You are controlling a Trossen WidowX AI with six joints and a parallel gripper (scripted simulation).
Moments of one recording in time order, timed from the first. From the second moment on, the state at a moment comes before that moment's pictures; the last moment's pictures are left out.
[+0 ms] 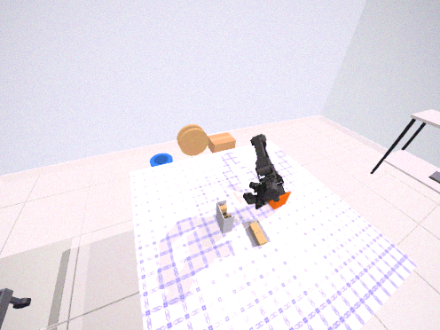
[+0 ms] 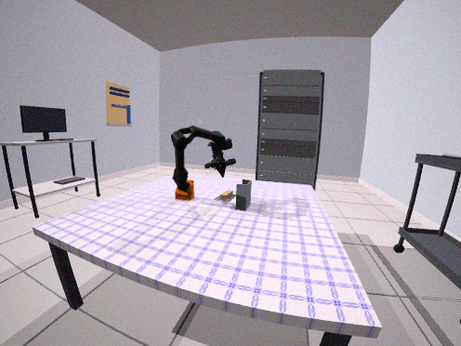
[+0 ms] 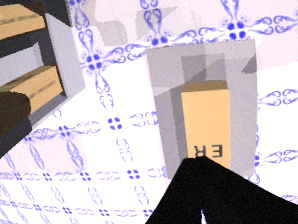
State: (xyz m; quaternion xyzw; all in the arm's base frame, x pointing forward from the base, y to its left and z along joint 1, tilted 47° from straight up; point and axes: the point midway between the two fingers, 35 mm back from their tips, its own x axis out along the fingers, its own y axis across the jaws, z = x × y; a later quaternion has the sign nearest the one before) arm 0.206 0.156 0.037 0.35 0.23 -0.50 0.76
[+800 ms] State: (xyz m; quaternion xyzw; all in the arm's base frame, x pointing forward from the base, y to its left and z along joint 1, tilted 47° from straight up) arm 0.203 0.183 0.061 0.35 0.23 -0.50 0.76
